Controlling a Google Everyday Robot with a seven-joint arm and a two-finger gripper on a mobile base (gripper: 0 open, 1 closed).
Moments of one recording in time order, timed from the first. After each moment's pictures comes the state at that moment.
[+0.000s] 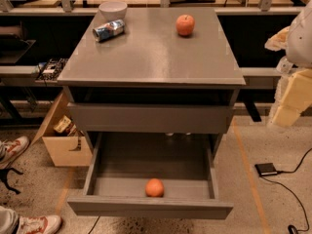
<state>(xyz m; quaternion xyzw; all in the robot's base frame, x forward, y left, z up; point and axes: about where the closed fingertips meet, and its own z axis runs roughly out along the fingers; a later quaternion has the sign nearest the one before) 0.438 -0.216 0.979 -0.60 0.78 -0.04 0.16</state>
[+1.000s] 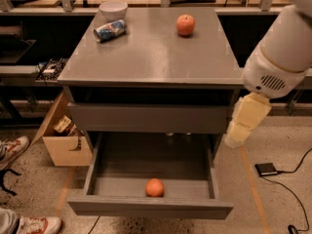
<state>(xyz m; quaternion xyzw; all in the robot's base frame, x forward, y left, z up) 0.447 -0.184 0.910 -0.54 0.84 0.01 0.12</state>
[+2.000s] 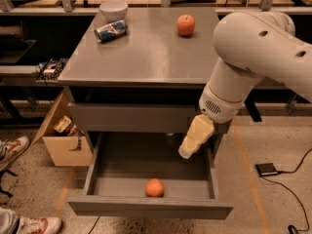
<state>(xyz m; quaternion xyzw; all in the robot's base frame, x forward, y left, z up) 0.465 -0.129 0.806 -0.40 0.91 0.06 0.04</state>
